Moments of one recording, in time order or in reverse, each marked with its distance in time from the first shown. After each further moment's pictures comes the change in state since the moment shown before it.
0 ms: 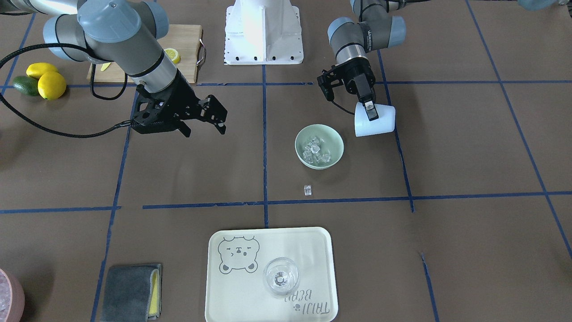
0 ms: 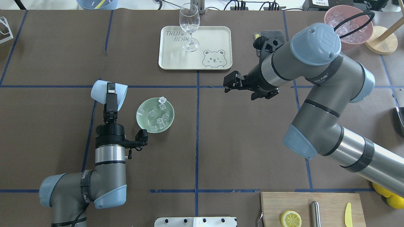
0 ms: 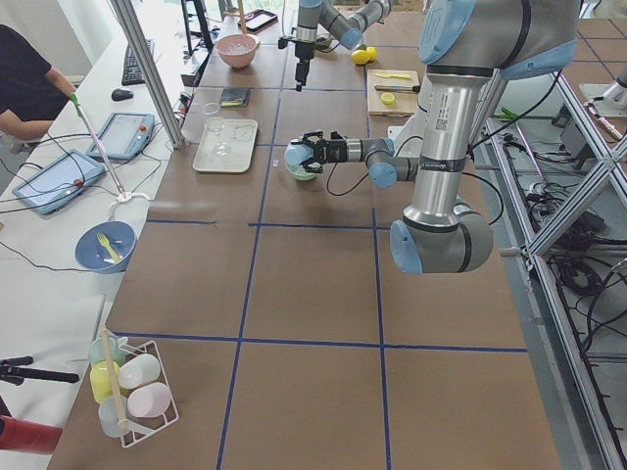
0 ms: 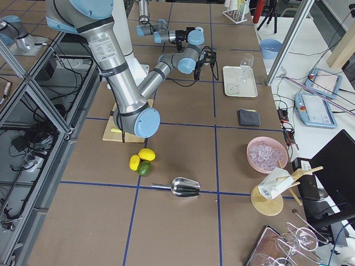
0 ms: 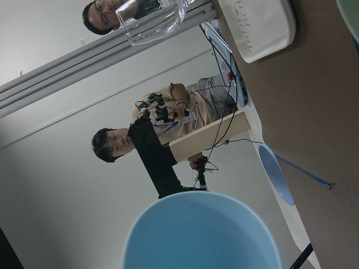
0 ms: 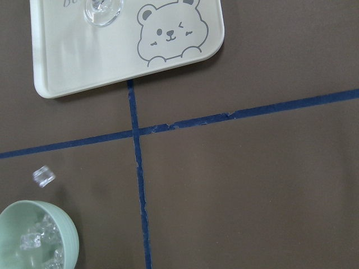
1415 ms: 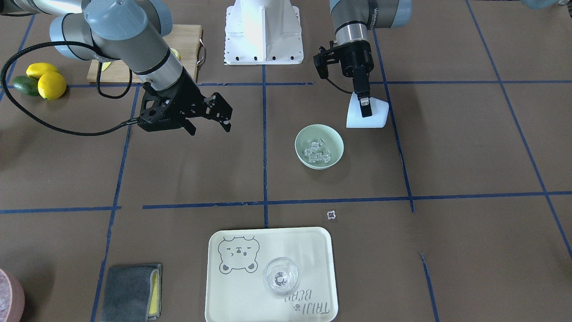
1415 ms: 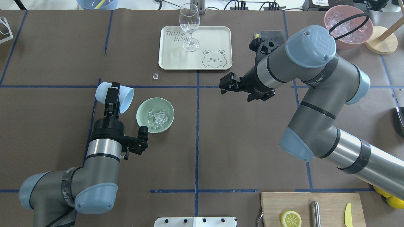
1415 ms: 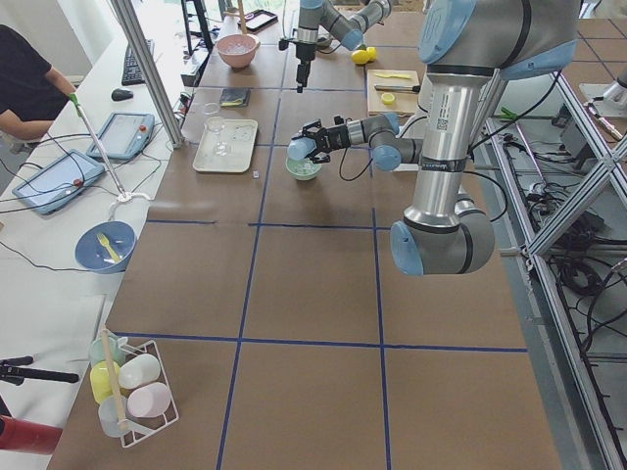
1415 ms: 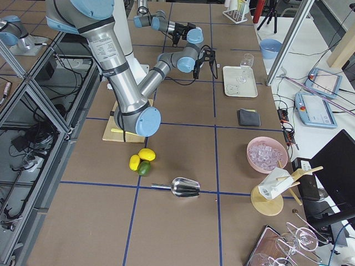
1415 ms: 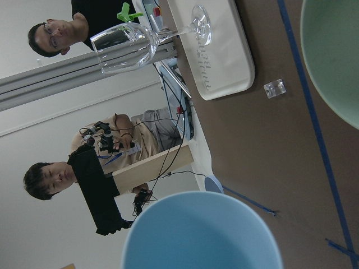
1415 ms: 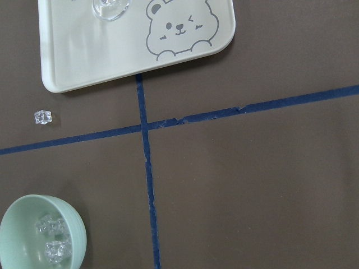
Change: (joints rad) left arm -0.018 0.015 -0.222 -0.023 -0.362 0.107; right arm -0.018 0.014 0.000 -0.002 -0.012 0.010
